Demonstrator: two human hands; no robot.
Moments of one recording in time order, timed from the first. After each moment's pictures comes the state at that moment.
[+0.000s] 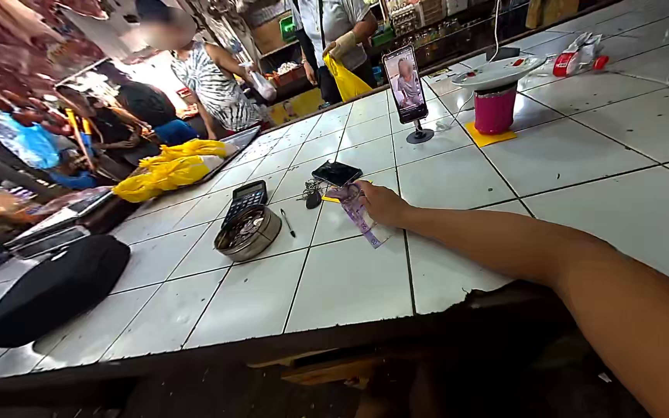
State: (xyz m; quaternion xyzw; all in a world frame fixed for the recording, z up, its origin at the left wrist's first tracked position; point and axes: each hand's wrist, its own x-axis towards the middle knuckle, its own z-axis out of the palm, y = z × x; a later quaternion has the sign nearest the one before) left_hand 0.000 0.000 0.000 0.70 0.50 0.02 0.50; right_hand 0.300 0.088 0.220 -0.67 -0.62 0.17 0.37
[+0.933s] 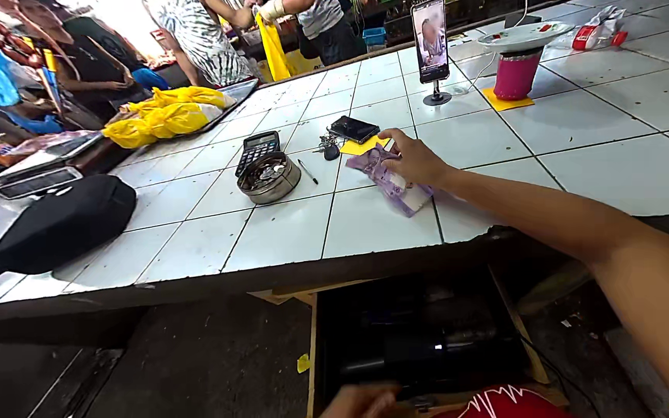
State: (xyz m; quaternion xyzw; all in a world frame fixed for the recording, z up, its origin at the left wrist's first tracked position) left_hand -0.121 -0.054 0.122 0.82 0.29 -0.06 0.48; right_hand 0.274 0.046 0.236 -0.64 -0.63 0.12 0.42
